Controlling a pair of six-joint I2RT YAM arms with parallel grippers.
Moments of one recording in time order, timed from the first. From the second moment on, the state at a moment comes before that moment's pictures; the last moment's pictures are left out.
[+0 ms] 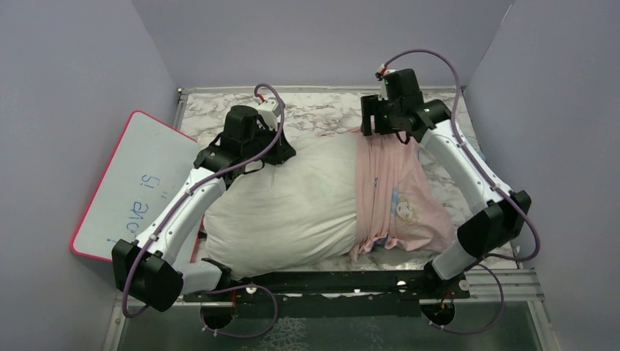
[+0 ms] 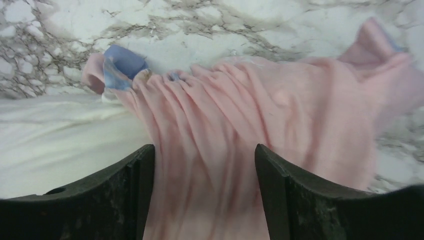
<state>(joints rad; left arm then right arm) -0.42 1.24 1.16 -0.44 0.35 -0.27 0.43 1.64 1.67 -0.80 0.10 0.18</state>
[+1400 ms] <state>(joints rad) -0.78 1.44 1.51 -0.70 0.02 -0.18 0.38 1.23 1.07 -0.68 0.01 0.51</state>
